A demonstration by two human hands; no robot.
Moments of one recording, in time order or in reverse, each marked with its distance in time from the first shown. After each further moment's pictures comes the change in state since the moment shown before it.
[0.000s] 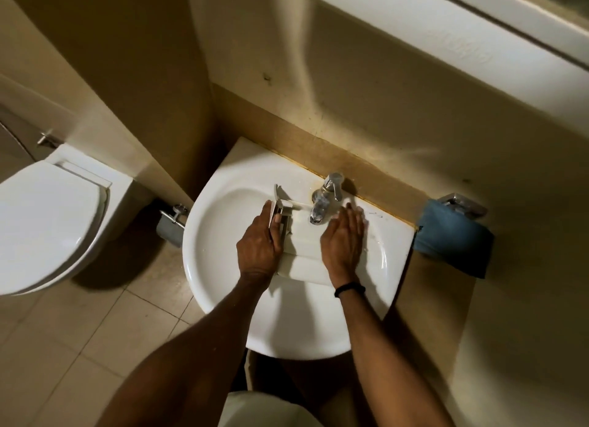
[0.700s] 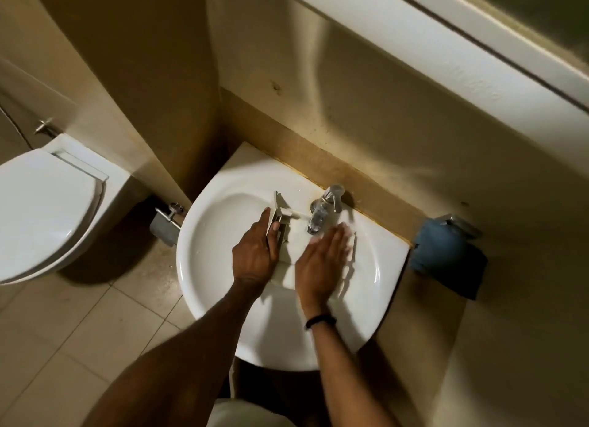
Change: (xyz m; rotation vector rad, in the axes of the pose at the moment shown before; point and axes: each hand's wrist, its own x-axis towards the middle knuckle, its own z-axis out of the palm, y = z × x) left_hand -0.003 -0.005 0.003 0.013 0.073 0.006; right_hand -0.051 -0.025 0.013 -0.100 -0.004 -0.015
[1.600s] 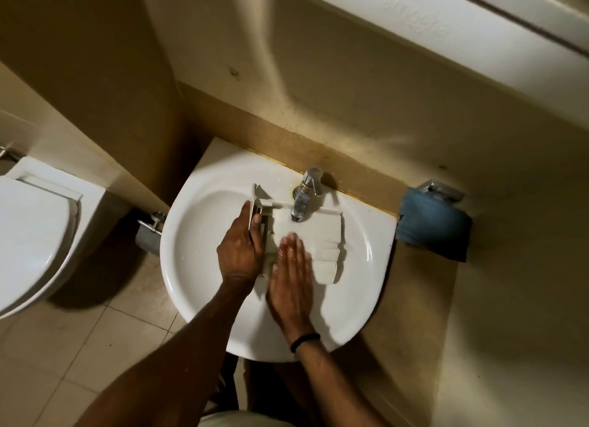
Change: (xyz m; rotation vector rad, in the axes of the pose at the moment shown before) left_hand -0.001 0.002 -0.002 -0.045 -0.039 -0.024; right_hand -0.069 0.018 0.009 0.021 -0.103 -0.337
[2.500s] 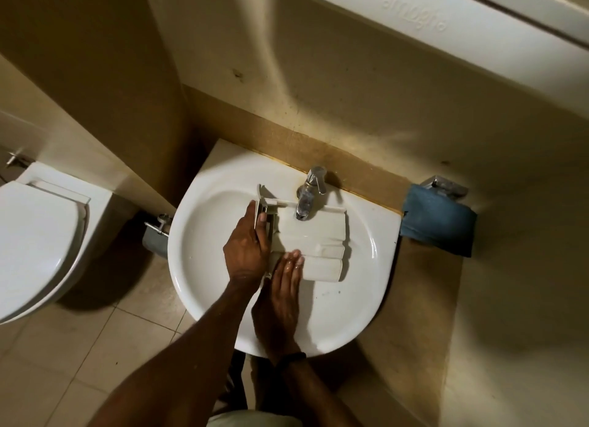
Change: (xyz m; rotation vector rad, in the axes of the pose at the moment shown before) left_hand 0.001 0.007 -0.003 -0.022 -0.004 0.001; right_hand -0.024 -0.048 -0.002 0.136 -0.045 0.292
